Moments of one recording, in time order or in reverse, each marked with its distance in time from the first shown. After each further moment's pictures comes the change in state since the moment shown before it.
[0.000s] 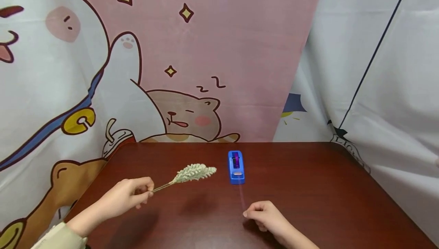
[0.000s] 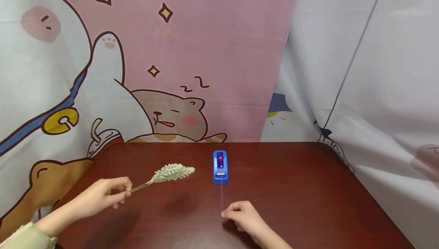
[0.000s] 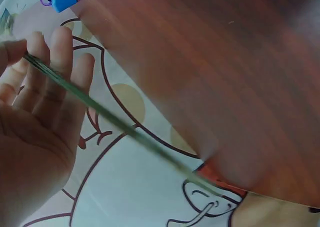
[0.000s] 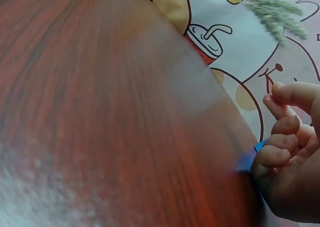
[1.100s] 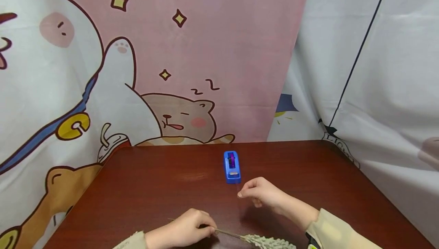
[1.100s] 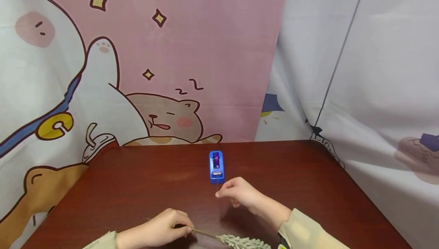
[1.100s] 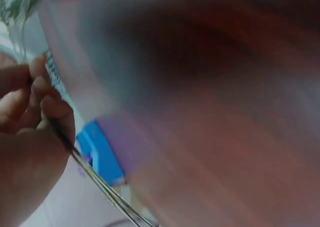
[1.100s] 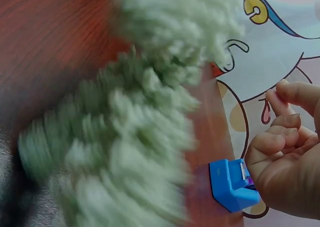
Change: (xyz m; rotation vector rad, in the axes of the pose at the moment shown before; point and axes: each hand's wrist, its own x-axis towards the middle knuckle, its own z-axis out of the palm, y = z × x) left_hand 0.053 0.066 0.136 -0.024 -0.215 0.391; right_hand 0.009 -0.070 -0.012 -0.070 -0.089 -0.014
